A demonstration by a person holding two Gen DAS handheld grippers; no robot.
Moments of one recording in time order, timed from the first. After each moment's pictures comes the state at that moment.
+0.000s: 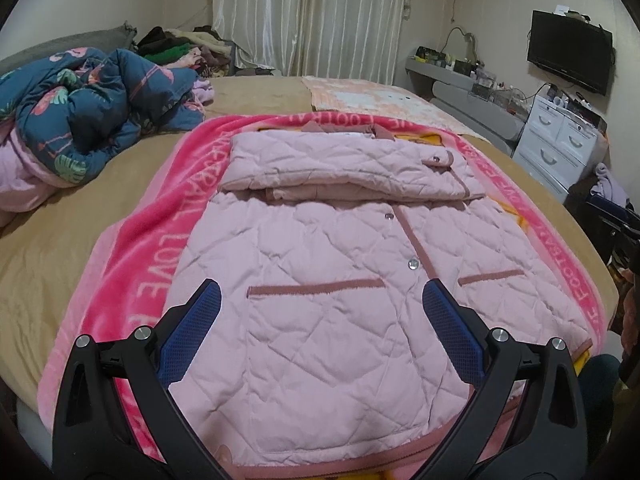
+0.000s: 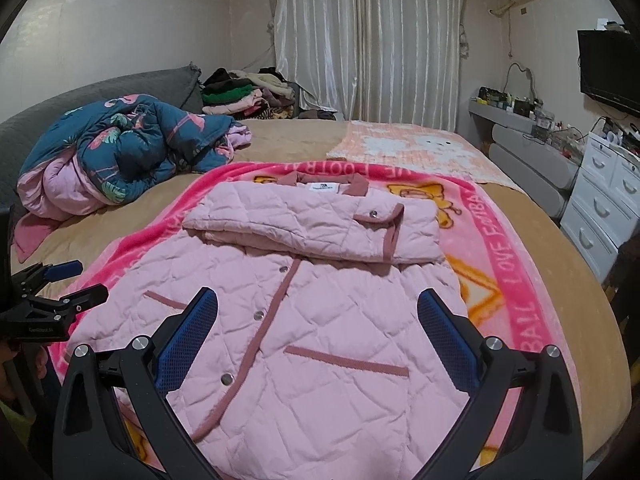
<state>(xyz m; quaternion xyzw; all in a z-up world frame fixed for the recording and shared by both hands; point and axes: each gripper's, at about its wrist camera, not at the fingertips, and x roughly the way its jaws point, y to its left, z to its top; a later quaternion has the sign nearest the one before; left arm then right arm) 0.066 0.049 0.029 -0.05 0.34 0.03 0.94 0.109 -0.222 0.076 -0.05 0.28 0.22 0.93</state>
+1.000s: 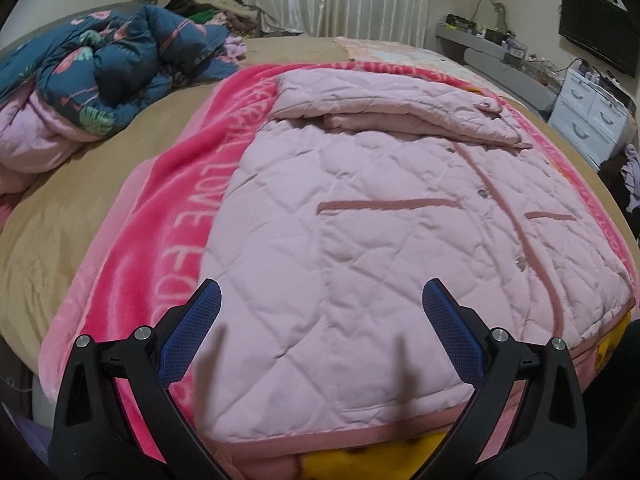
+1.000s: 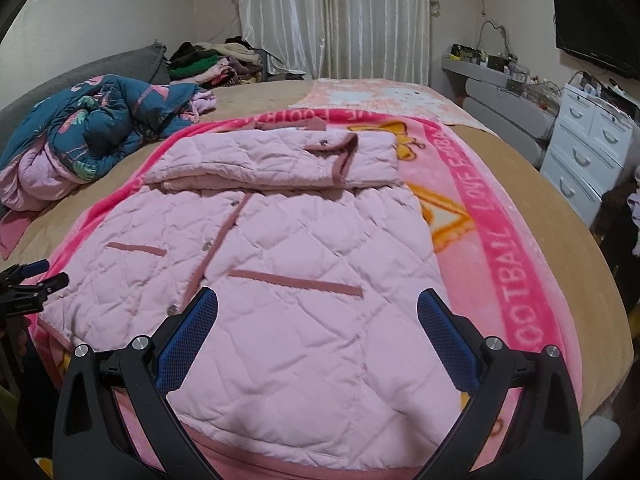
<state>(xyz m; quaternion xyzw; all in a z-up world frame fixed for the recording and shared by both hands) 0.042 0.094 -0.031 -0.05 0.40 0.09 0.91 0.102 -0.282 0.017 -0.04 0.35 0.17 0.92</state>
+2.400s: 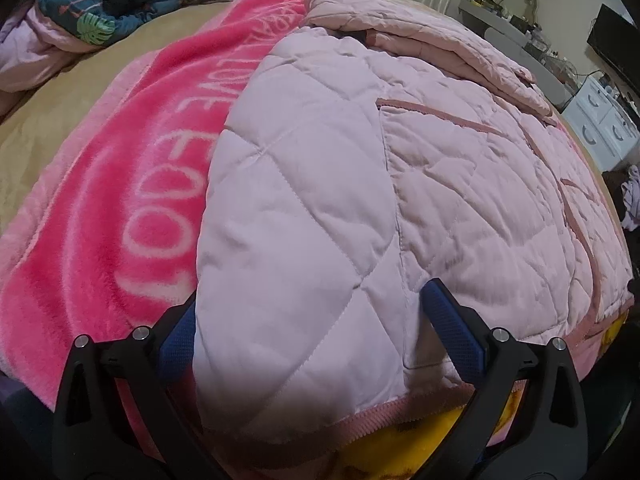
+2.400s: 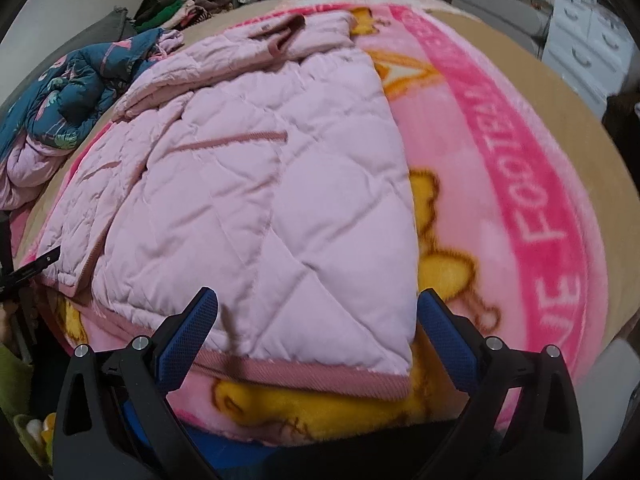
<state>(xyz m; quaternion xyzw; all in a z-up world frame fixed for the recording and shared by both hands) 0.037 0.135 -0.094 -0.13 0.48 0.07 0.87 0.097 -0.359 -0.062 0.02 0.52 0.17 0.84</state>
